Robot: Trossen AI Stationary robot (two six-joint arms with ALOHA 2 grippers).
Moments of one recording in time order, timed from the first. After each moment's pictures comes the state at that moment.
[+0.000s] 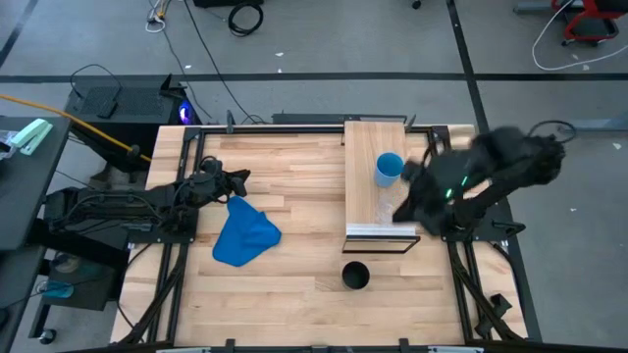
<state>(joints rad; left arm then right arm) 0.20 0.67 0.17 0.12 -0.54 -0.85 0.36 1.35 1.89 -1.34 -0.04 0.85</state>
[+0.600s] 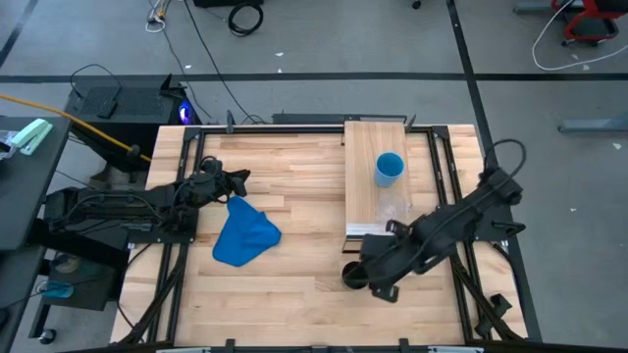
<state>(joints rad) 0.20 0.67 0.17 0.12 -0.54 -0.85 0.58 1.74 1.84 -1.44 0.11 0.92</state>
